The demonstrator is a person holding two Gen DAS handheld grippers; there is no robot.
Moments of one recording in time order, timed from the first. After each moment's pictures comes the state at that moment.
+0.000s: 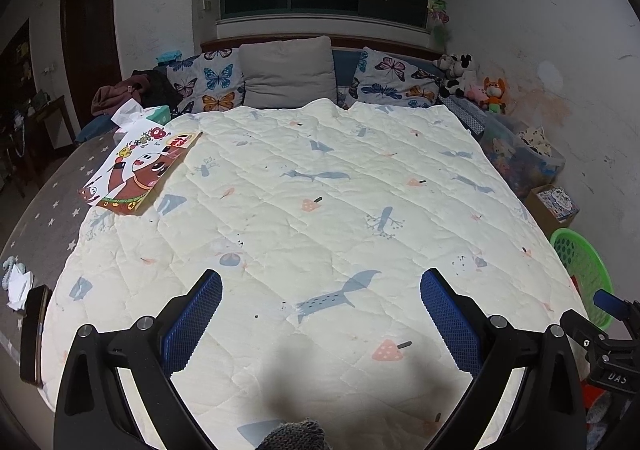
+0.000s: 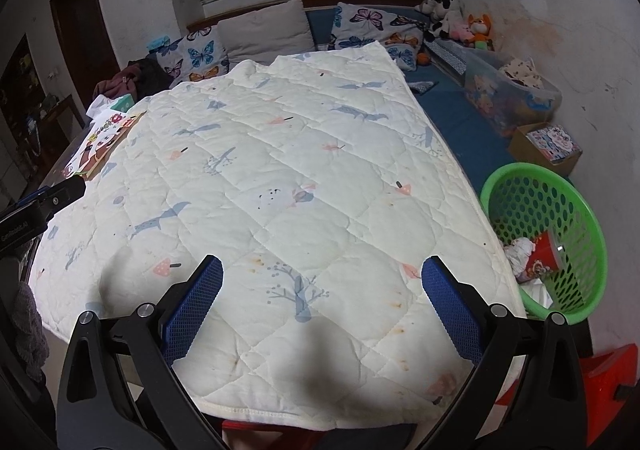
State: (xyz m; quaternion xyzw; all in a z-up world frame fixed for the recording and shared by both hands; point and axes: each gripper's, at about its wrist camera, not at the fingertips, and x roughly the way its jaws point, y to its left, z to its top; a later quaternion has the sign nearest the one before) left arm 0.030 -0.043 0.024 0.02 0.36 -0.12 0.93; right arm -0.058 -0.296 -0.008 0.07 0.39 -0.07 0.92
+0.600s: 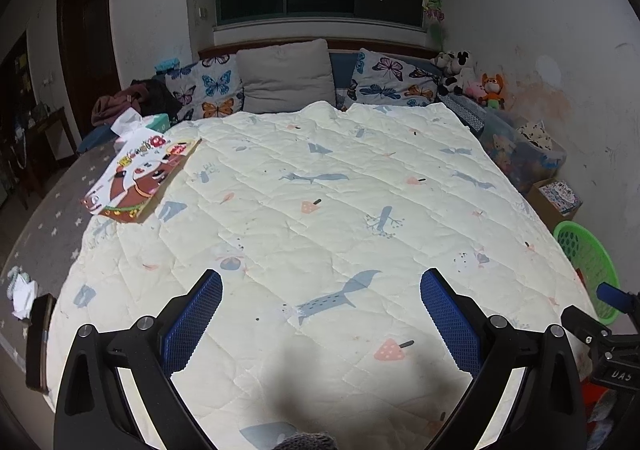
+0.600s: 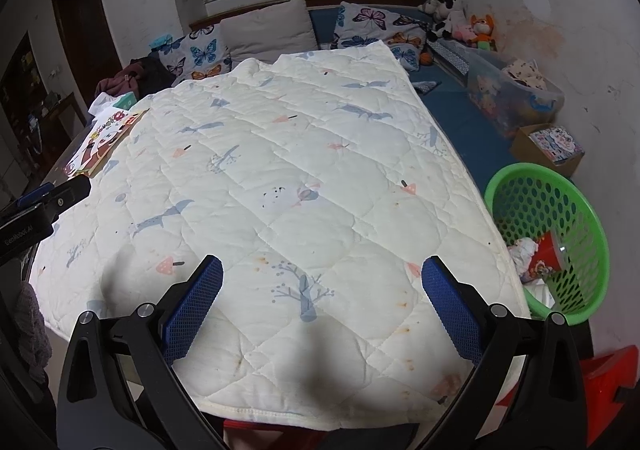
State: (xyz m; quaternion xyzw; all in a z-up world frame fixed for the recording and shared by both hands) left arm 0.025 -0.048 0.023 0.04 0.34 -0.11 0.93; right arm -0.056 -0.294 -0.010 0.08 0.39 -0.06 0.92
